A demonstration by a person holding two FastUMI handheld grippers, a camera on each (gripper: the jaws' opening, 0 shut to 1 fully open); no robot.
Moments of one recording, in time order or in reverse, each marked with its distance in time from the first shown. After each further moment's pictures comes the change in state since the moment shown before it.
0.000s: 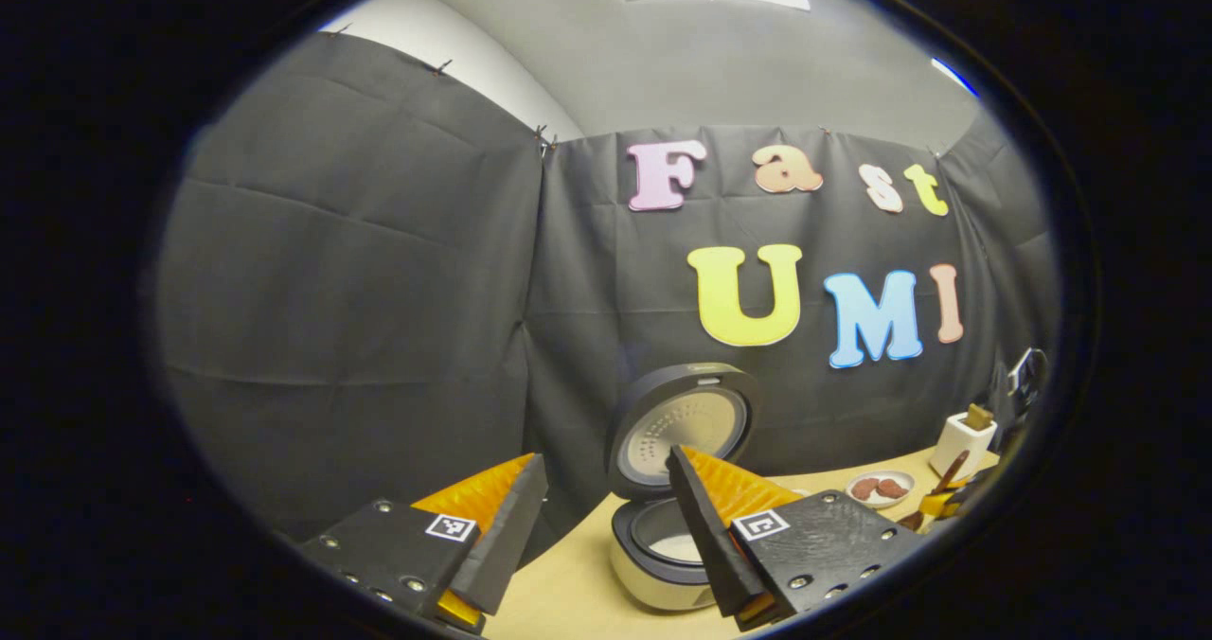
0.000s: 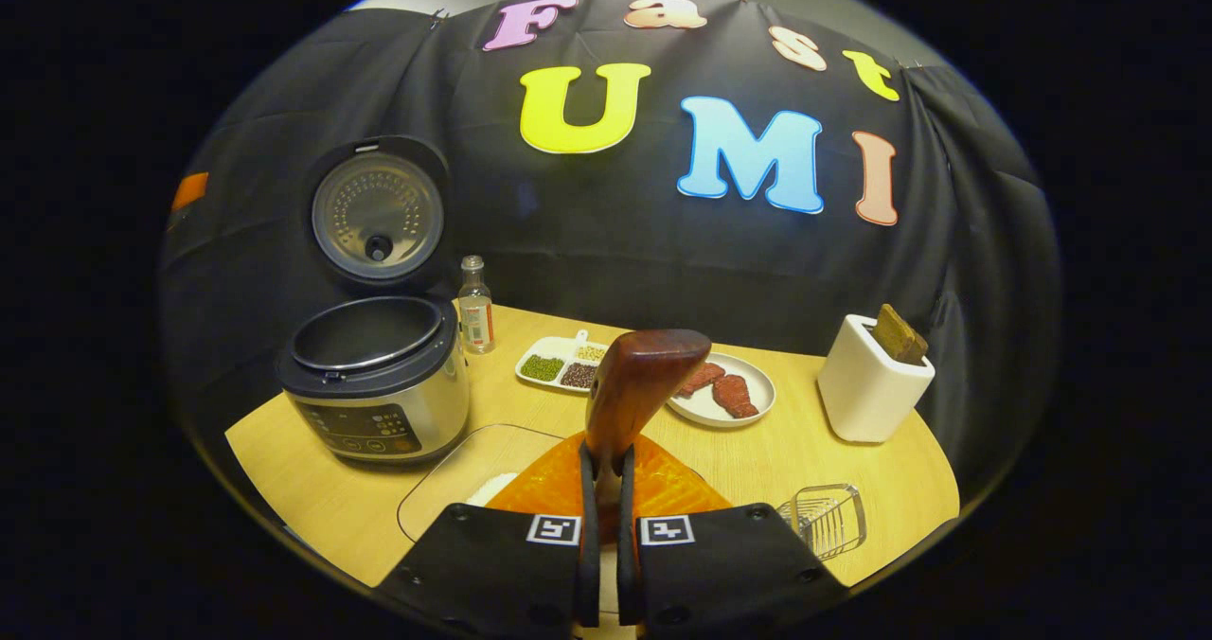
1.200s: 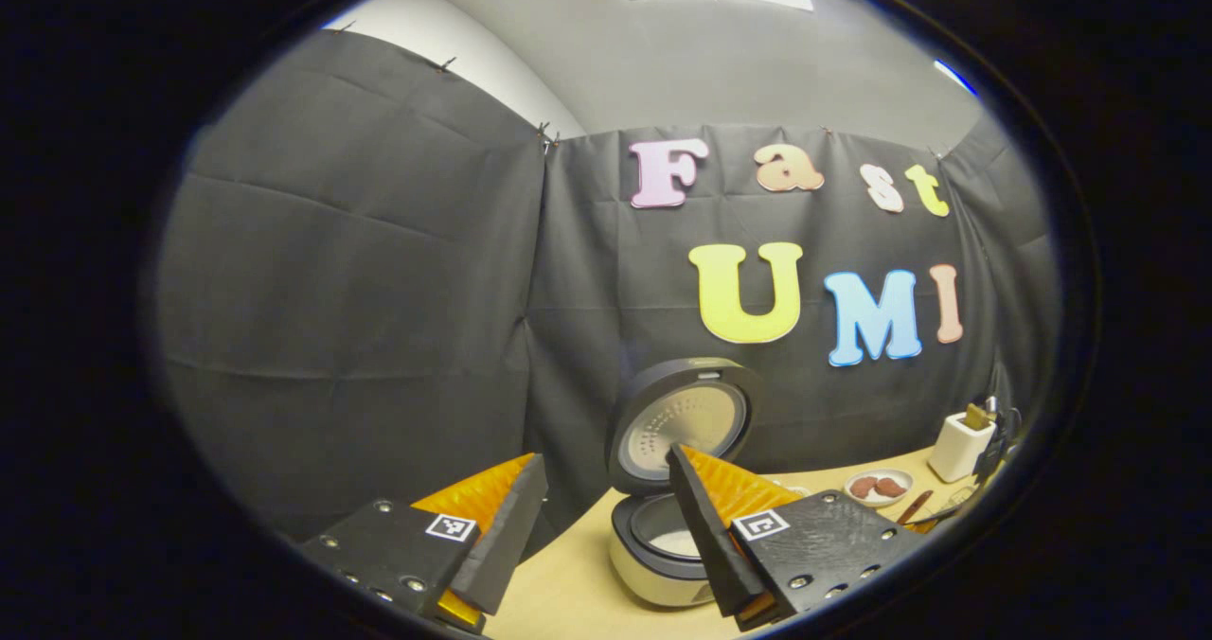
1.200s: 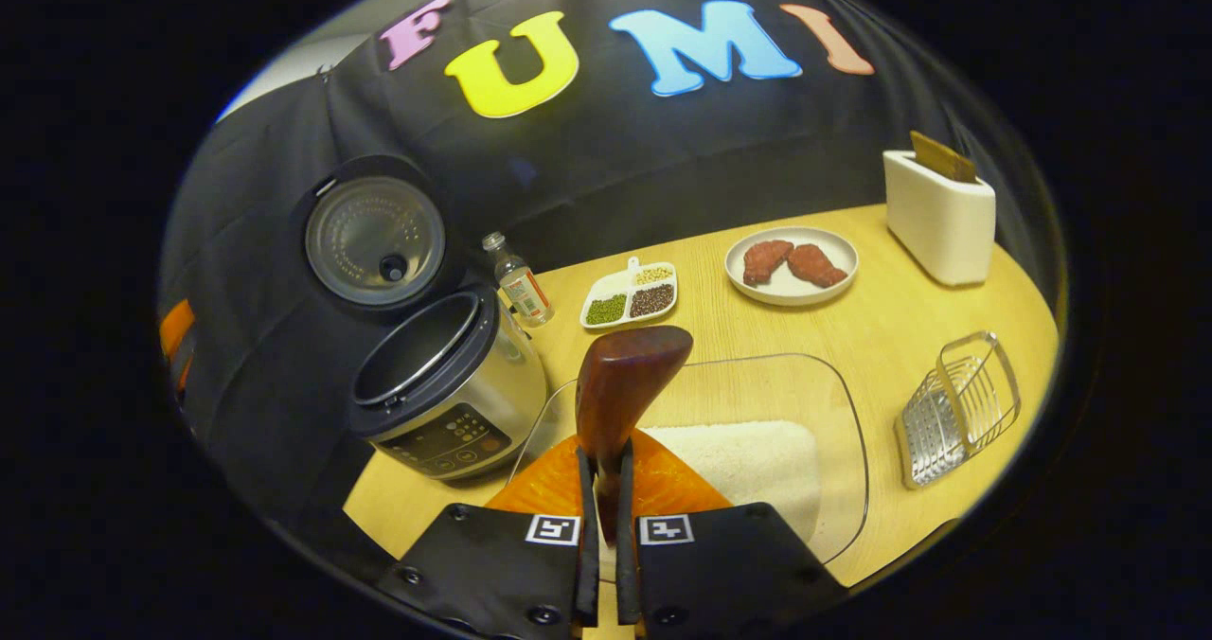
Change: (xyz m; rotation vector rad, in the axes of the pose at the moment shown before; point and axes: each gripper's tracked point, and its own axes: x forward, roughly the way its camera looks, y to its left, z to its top) left arm -0.011 0.001 -0.004 -0.006 0.001 -0.007; right arm 0.006 0.050 -0.040 0.516 0.210 0.215
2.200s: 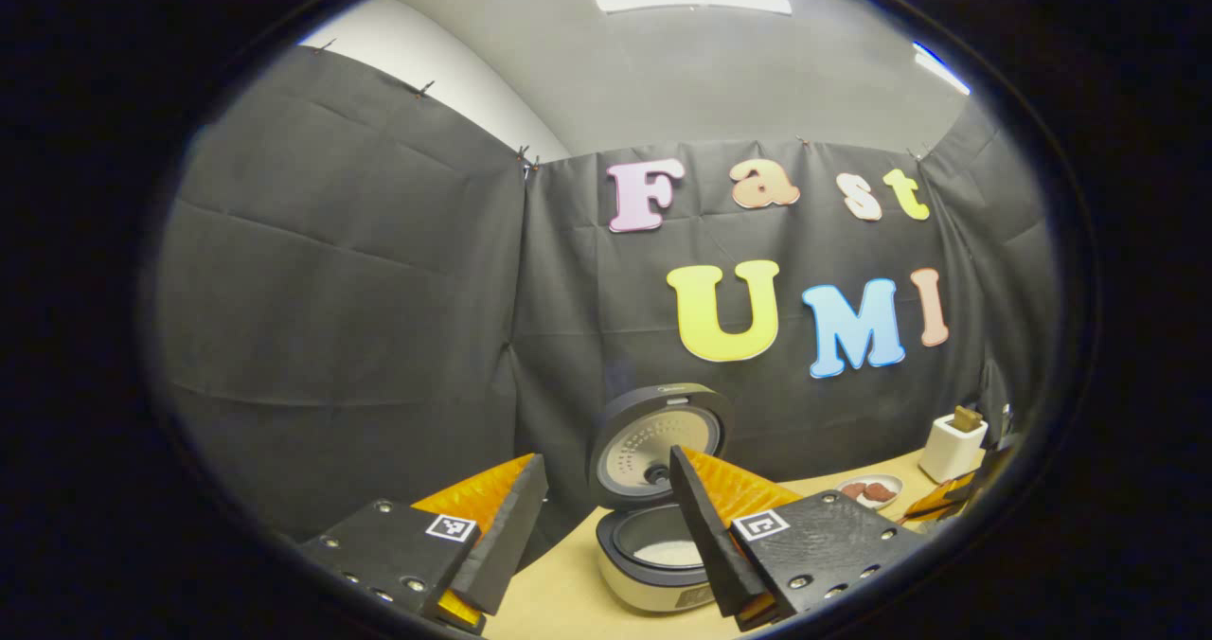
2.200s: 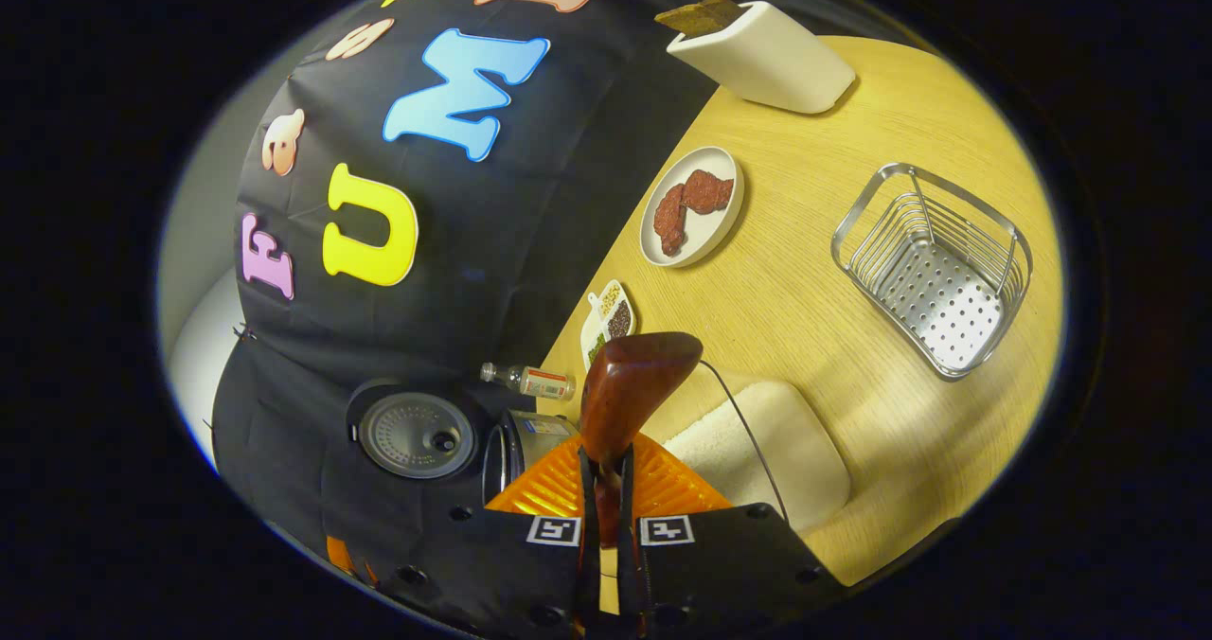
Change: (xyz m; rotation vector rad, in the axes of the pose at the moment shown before) left arm -0.019 -0.028 0.037 0.036 -0.056 -0.036; right arm -0.040 -0.047 0.048 0.706 -0.033 0.142
